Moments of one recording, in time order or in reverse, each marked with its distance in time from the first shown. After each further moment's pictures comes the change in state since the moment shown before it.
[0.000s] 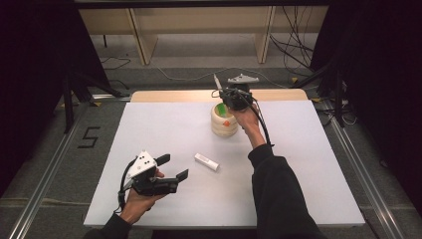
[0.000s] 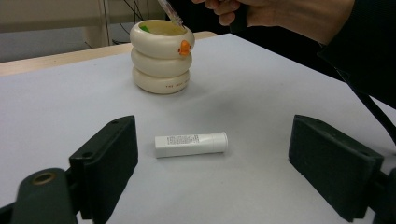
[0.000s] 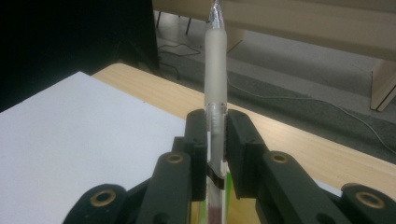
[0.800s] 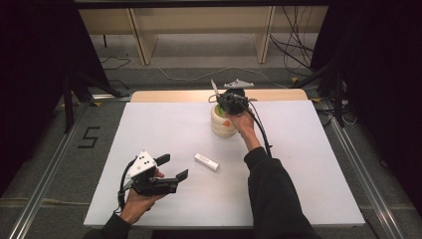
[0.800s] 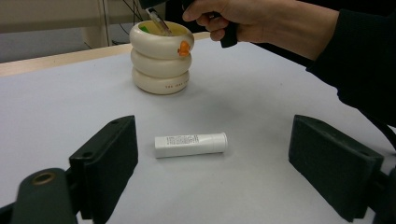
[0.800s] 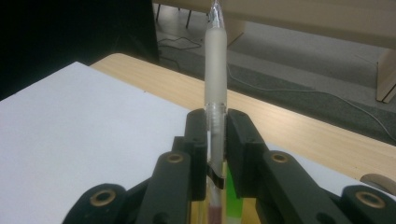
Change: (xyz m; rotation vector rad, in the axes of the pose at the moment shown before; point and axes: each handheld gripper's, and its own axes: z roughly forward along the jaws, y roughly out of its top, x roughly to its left) left arm 0.000 0.000 0.000 -0.003 -0.002 -0.004; right arm 0.007 -0.016 0.017 0.018 0.000 0.013
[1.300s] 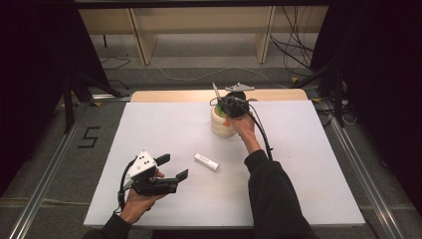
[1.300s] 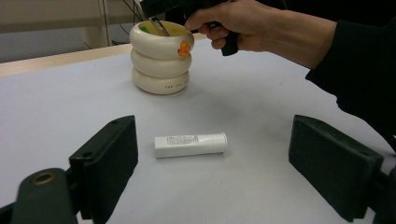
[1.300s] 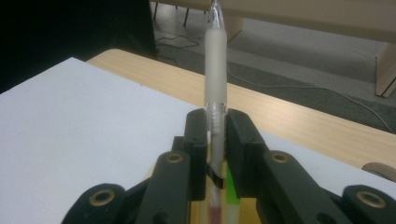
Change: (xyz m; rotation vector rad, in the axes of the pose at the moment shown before) left arm 0.000 0.000 0.000 0.004 -0.001 0.010; right arm -0.003 -0.013 0.001 0.003 -0.007 0.017
